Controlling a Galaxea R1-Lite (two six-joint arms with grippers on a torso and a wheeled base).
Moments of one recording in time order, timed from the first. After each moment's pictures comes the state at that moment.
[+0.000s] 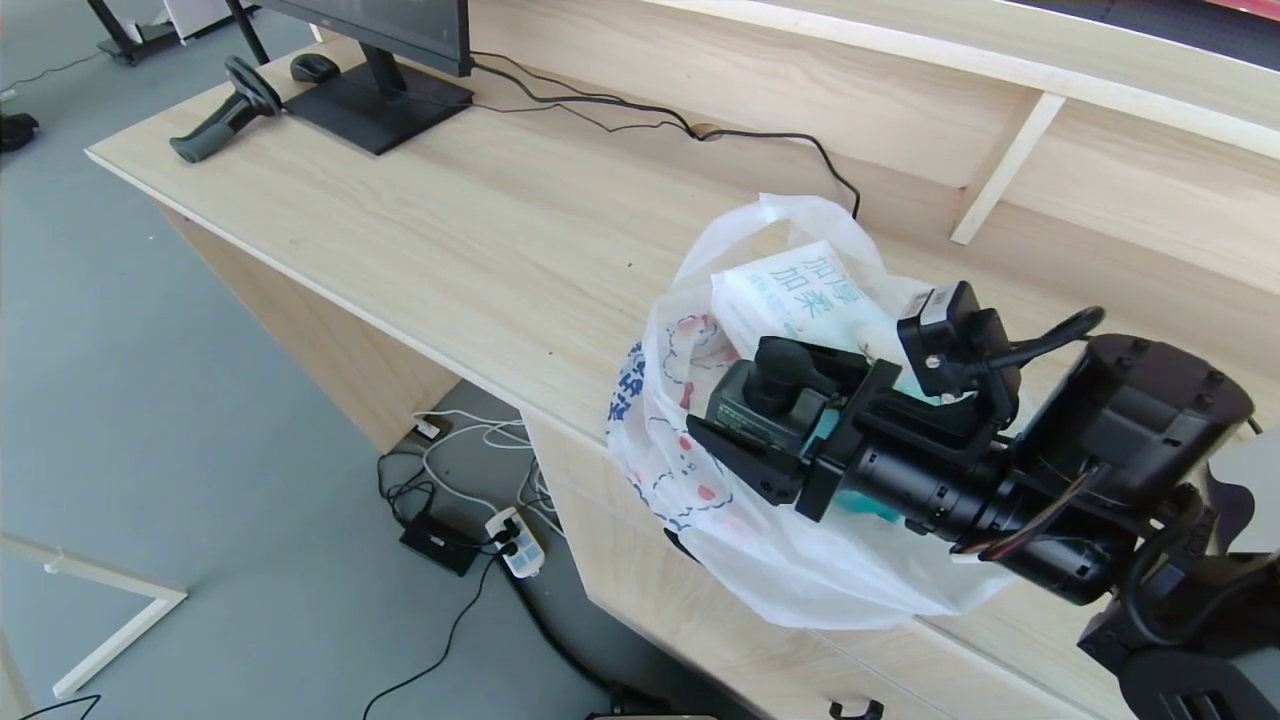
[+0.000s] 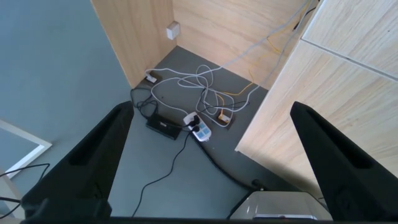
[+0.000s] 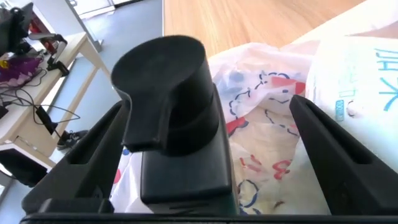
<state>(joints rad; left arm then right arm) 0.00 0.00 0.00 -0.02 0.00 0.06 0.63 1.75 -0.62 -1.30 0.29 -0.11</state>
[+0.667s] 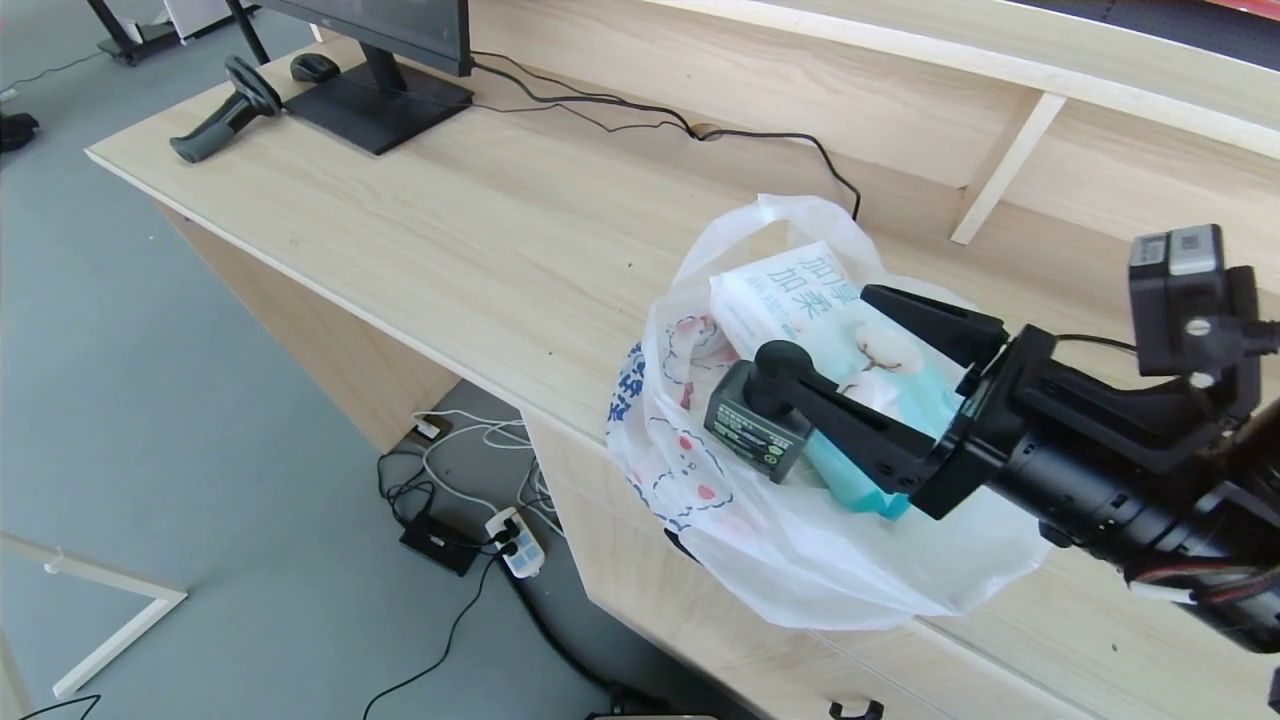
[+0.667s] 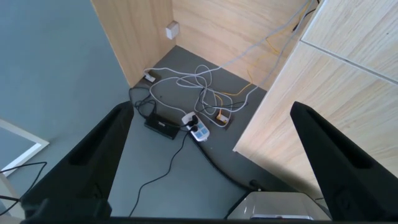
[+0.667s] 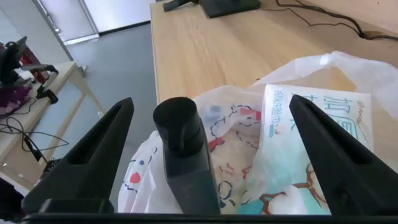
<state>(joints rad) 0.00 0.00 0.00 -0.02 0.00 0.04 0.63 1.52 -0.49 -1.32 0.22 -0.11</state>
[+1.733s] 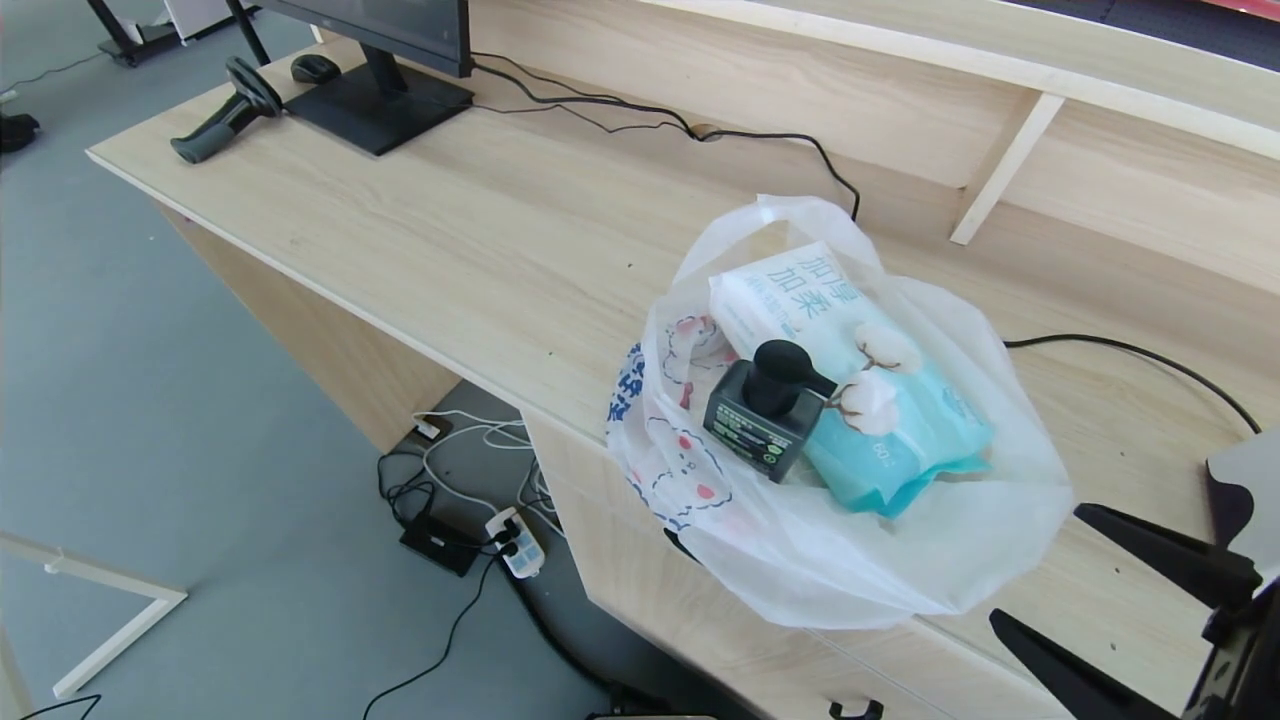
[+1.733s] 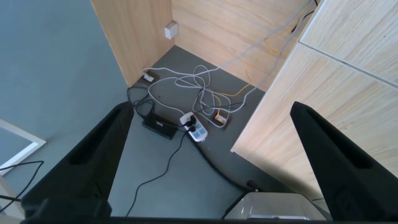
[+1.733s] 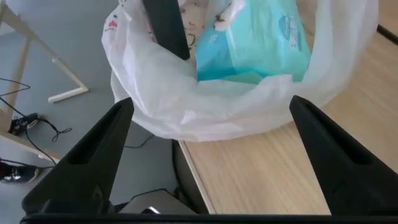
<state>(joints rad) 0.00 0.00 0.00 -0.02 0.00 0.03 0.63 1.08 0.00 -1.12 -0.03 -0.12</state>
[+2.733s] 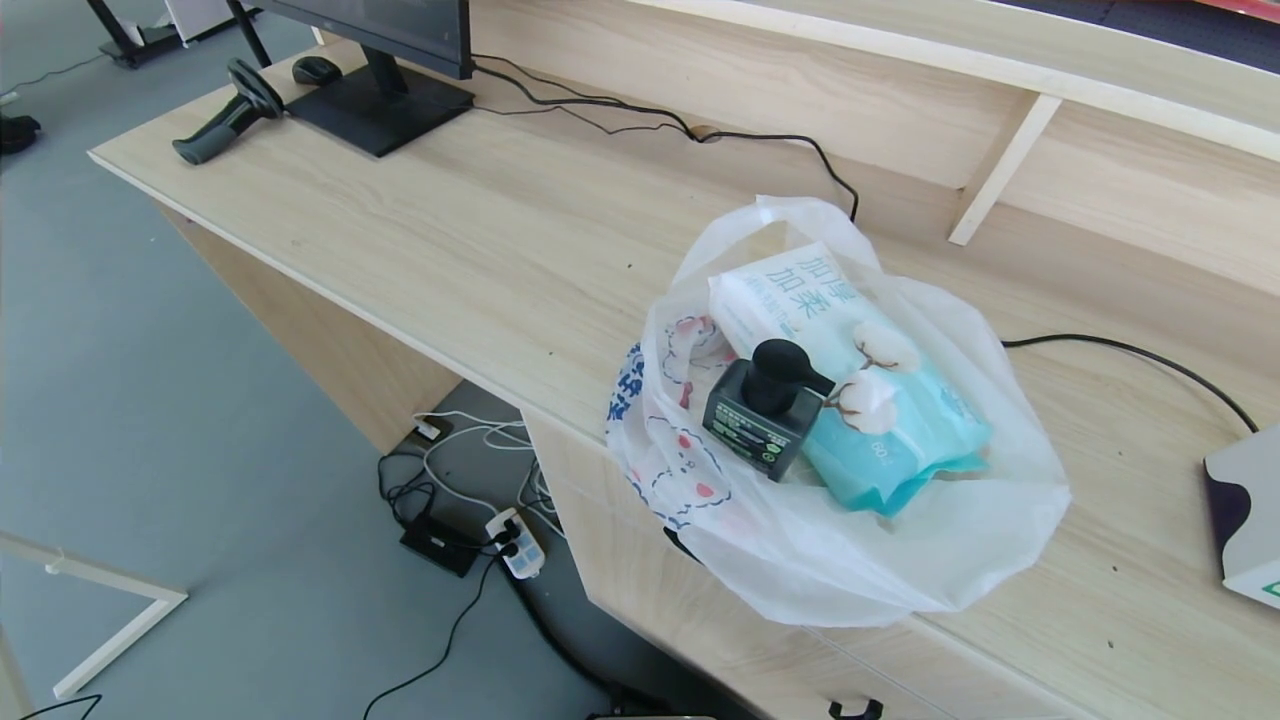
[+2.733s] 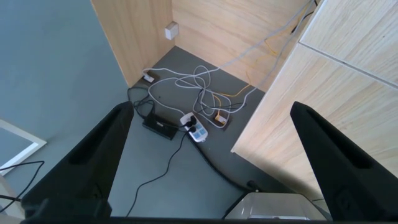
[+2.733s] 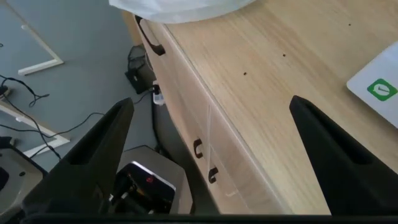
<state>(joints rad) 0.00 0.00 0.00 -0.02 0.00 0.03 0.57 0.04 -0.13 0.11 -0.08 -0.17</state>
